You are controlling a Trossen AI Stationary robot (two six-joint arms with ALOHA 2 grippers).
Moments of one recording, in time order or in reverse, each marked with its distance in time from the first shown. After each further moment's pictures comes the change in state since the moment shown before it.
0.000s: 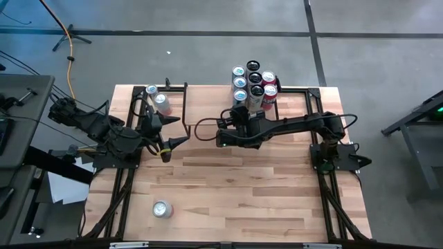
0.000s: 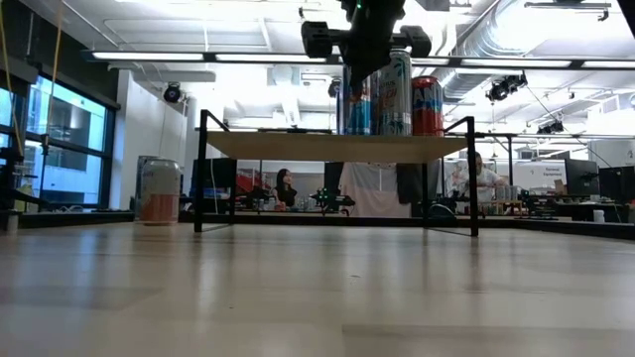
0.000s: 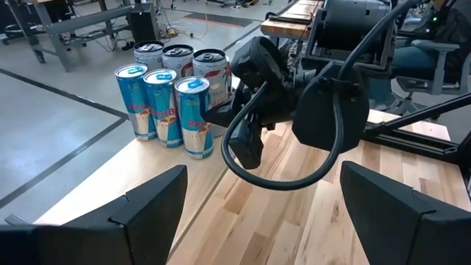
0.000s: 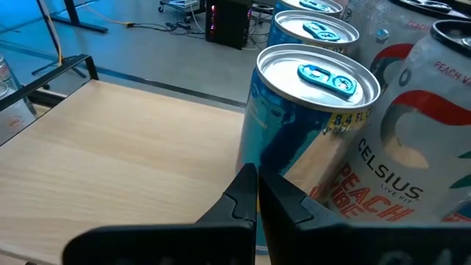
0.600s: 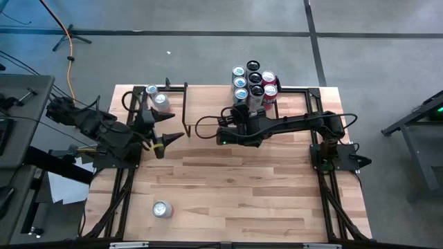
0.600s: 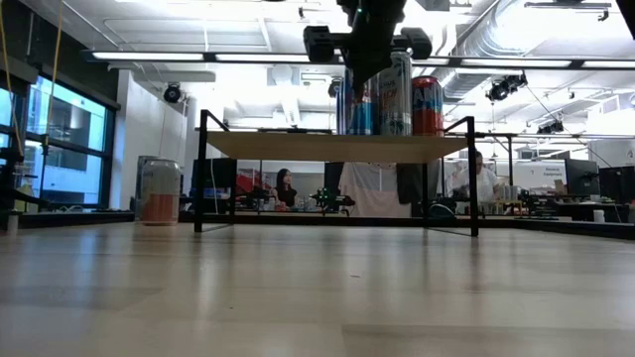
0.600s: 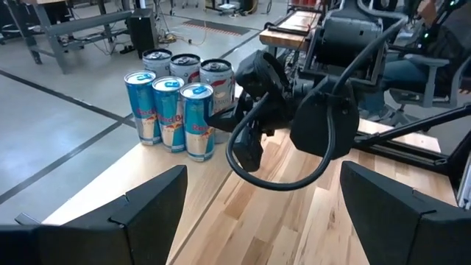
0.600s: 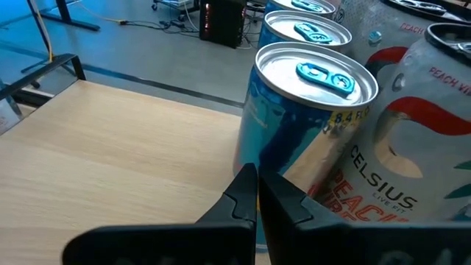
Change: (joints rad) left arm 0.000 -0.060 0.001 -0.017 0.001 0.001; right arm -0.017 -0.001 0.000 -0.014 0.000 0.000
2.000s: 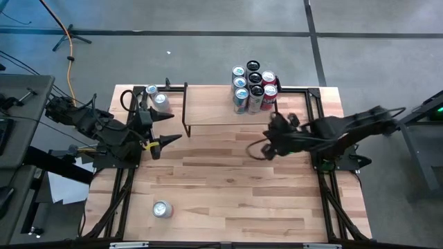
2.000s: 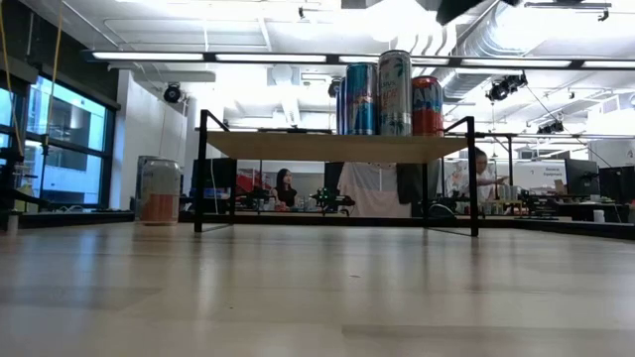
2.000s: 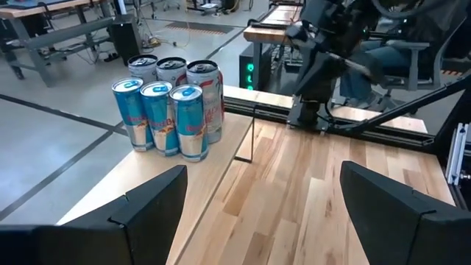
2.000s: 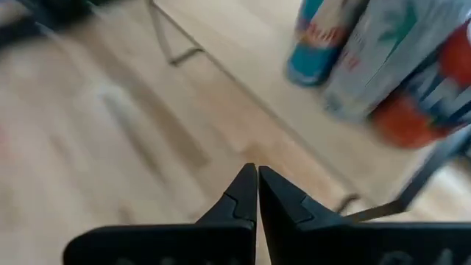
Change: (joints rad) left arm 0.000 -0.028 0.000 -0.010 0.056 0.087; right arm 0.249 -0.601 -0.318 -0.063 -0.520 -0.318
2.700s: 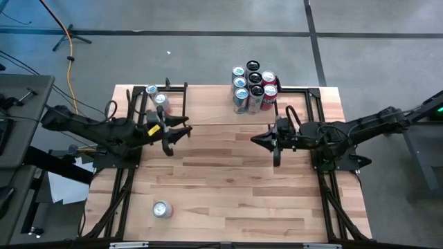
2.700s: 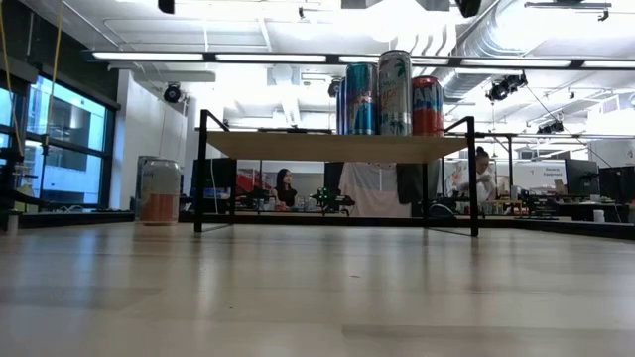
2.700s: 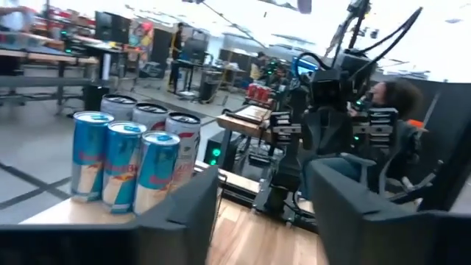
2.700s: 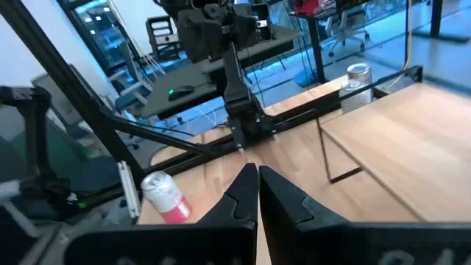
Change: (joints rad) left arm 0.204 -0.120 -0.571 0.984 0.219 0.133; right arm -0.041 -0.301 -0.521 1.079 -0.288 -0.390
